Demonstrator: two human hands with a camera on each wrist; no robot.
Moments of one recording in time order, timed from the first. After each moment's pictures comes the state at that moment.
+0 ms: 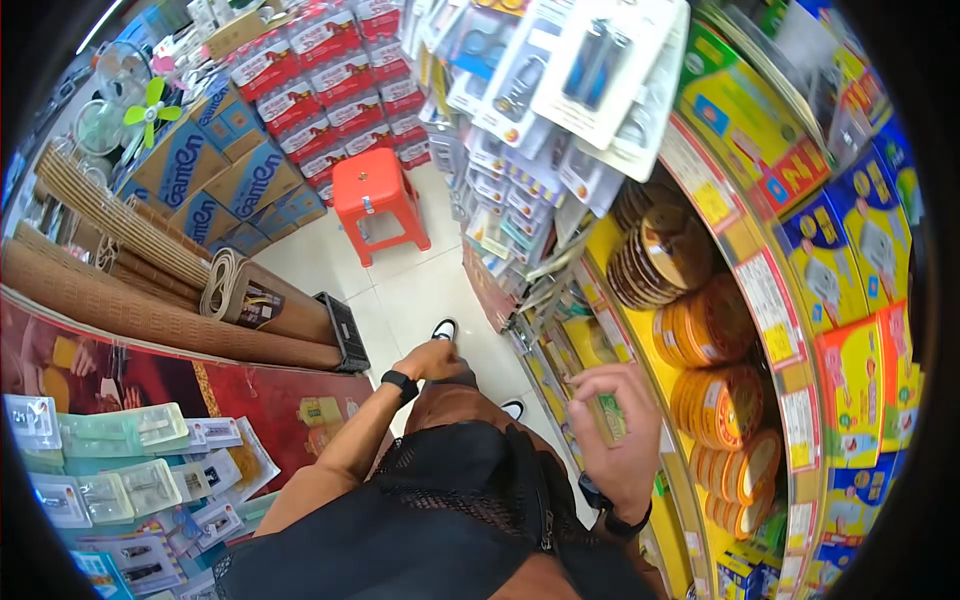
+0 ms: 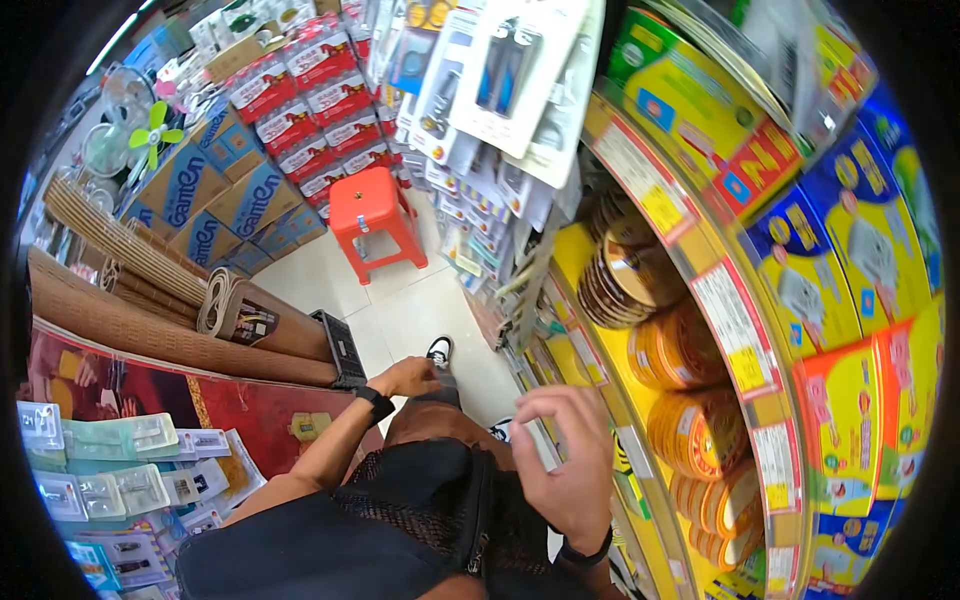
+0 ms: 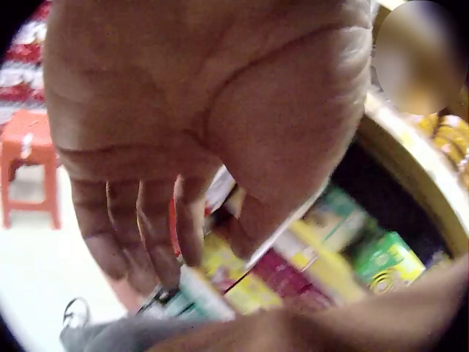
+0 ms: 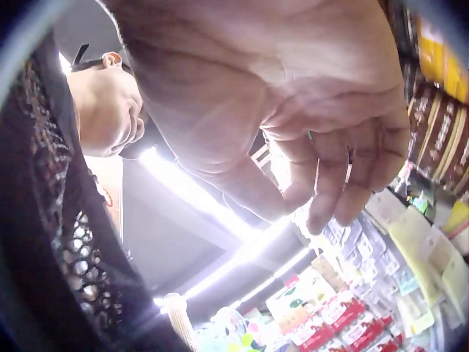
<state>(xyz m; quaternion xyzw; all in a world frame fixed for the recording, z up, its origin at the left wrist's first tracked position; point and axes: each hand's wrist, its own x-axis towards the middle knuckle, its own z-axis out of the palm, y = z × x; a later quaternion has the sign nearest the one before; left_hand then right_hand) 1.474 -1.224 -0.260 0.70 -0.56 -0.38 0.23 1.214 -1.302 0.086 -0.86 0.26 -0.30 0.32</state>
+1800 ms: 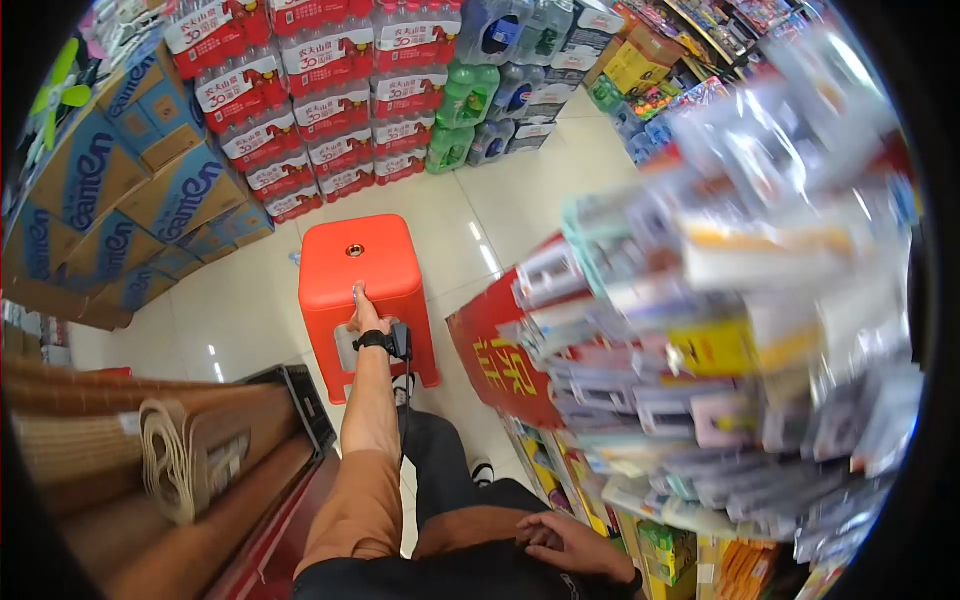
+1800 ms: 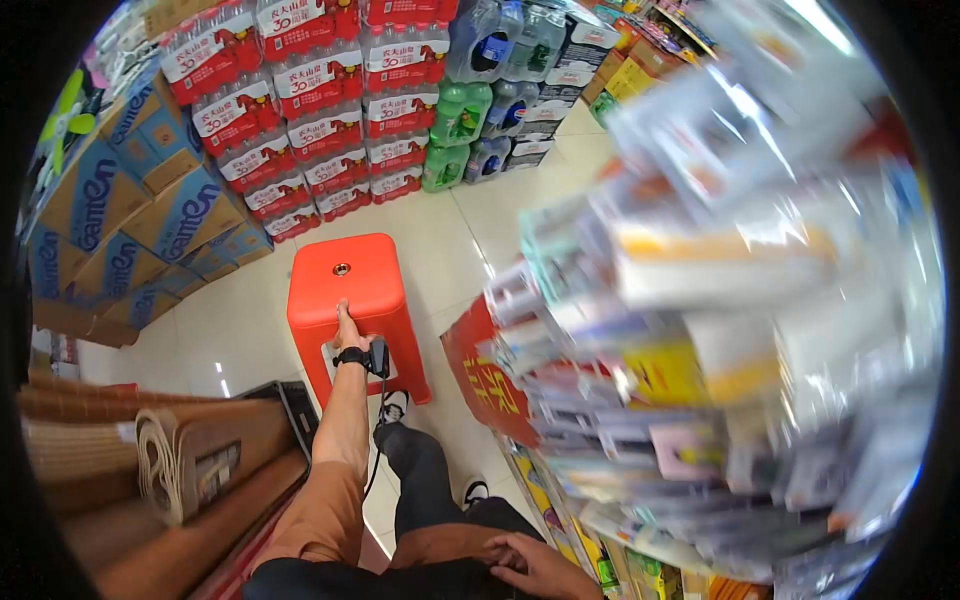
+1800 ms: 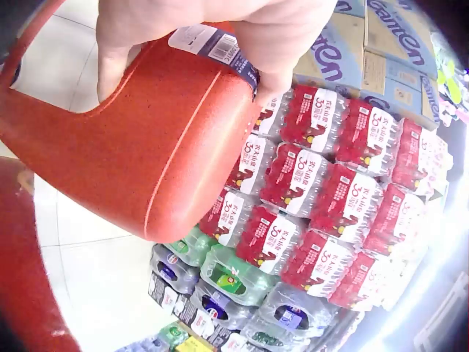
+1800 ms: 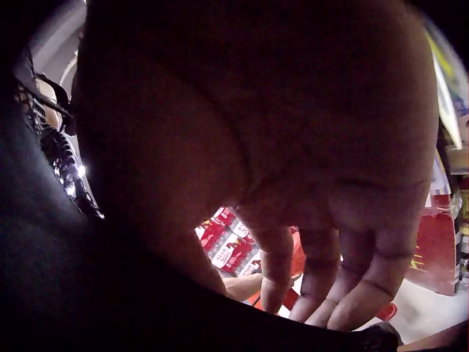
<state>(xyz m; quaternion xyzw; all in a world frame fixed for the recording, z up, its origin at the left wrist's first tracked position) 1.840 -1.383 -0.469 0.44 0.44 -0.25 0.74 1.397 -1.327 -0.088 -0.70 0.32 0.24 0.60</state>
